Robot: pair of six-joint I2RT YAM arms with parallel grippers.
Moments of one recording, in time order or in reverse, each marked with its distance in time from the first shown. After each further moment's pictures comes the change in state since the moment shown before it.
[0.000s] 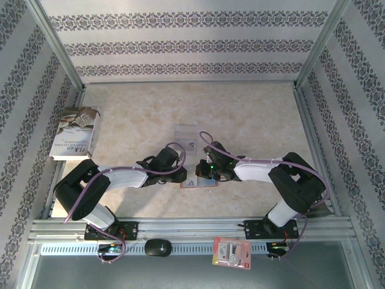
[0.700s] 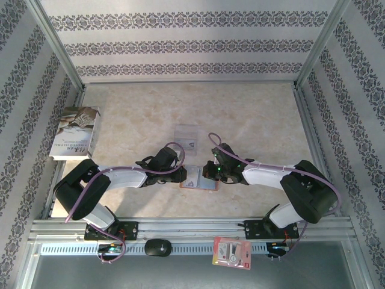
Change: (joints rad) left arm 0.013 0.002 -0.016 0.035 0.036 -0.012; right arm -0.036 -0.119 -0.074 -0.044 0.022 -0.015
